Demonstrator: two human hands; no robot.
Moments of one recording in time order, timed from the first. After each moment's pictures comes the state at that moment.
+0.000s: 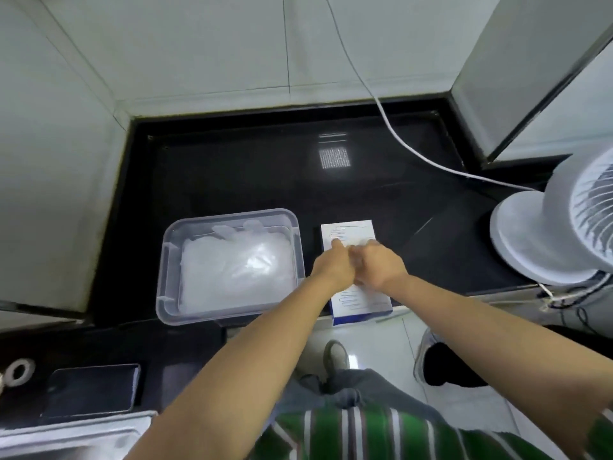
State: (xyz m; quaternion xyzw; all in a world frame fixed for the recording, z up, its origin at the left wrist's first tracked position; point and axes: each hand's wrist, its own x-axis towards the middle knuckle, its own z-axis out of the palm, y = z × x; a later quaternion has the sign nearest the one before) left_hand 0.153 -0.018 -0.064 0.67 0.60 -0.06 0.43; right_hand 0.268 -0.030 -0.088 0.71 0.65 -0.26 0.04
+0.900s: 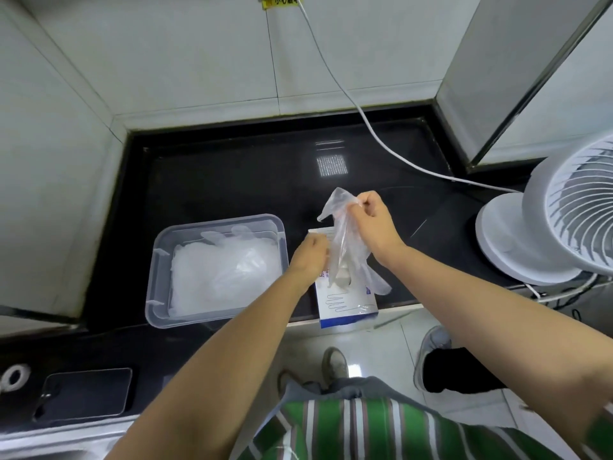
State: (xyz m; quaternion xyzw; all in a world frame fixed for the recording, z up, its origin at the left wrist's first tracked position) left_hand 0.150 -0.007 -0.059 0.48 0.65 0.14 0.57; right_hand 0.287 0.004 -0.048 0.65 0.42 -0.45 -0.44
